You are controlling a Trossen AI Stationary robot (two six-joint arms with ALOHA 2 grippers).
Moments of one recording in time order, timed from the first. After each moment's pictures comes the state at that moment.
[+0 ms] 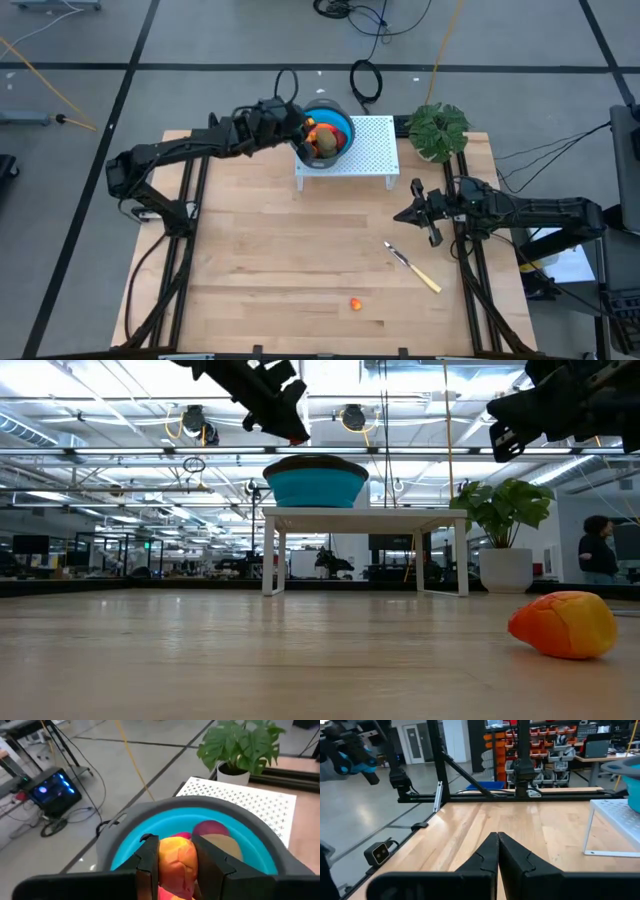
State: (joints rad) left arm 0.40 1.50 1.32 -0.21 -0.24 0.12; right arm -0.13 0.45 0.22 0.22 -0.36 0.08
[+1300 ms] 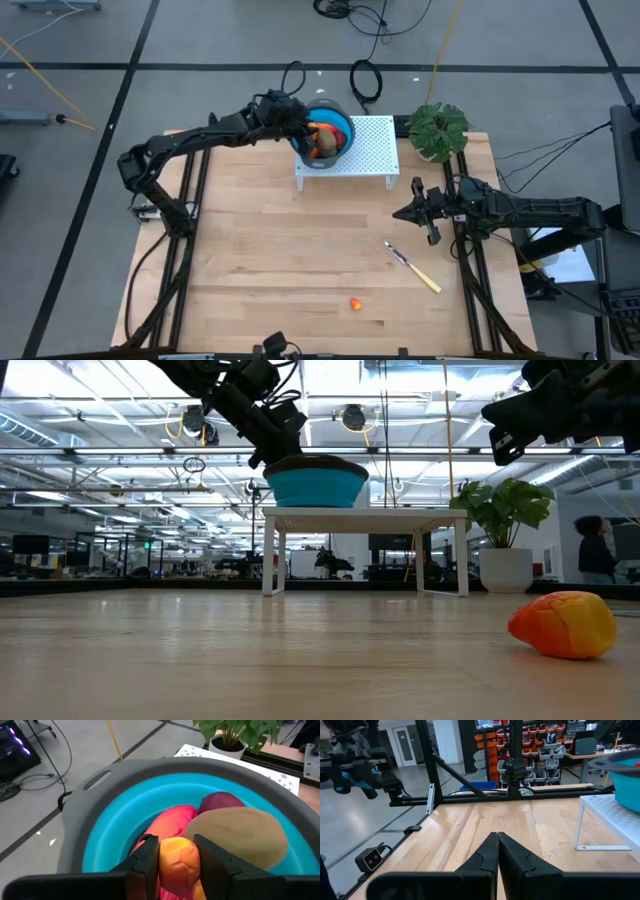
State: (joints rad) left arm 0.54 1.62 1.32 -0.23 0.03 0.02; right arm -0.13 0.45 0.22 0.21 -0.31 0.11
